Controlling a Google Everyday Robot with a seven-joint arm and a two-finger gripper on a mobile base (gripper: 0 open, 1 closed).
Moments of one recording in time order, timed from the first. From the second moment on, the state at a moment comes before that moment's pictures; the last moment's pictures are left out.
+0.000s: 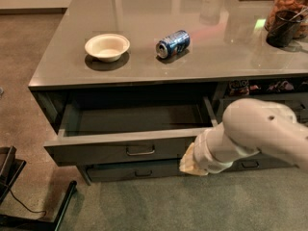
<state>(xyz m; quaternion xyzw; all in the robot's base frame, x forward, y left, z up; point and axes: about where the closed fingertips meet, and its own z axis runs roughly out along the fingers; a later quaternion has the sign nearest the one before) 0.417 -0.100 0.698 -0.64 0.74 0.10 0.19</state>
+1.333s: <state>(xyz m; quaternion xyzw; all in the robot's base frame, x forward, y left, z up) 0.468 -0.070 0.677 -0.65 0.67 0.03 0.35</state>
